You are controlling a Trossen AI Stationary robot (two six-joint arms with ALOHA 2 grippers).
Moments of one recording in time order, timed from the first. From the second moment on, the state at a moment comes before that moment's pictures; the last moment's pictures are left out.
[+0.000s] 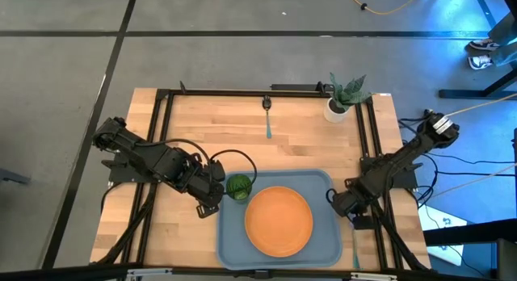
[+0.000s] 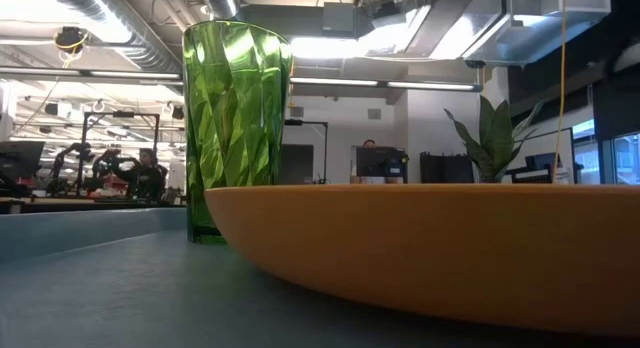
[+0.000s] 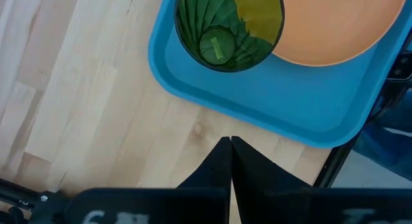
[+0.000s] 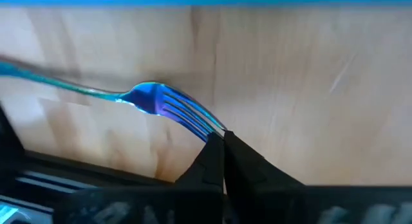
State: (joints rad) left arm -0.48 1.60 1.74 -1.45 -0.15 -0.93; right arm 0.66 1.33 0.65 -0.86 -0.30 0.61
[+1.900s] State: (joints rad) left arm -0.49 1.60 1.74 -1.45 -0.16 -0.77; right arm 0.35 1.30 1.28 -1.55 -0.26 0.37
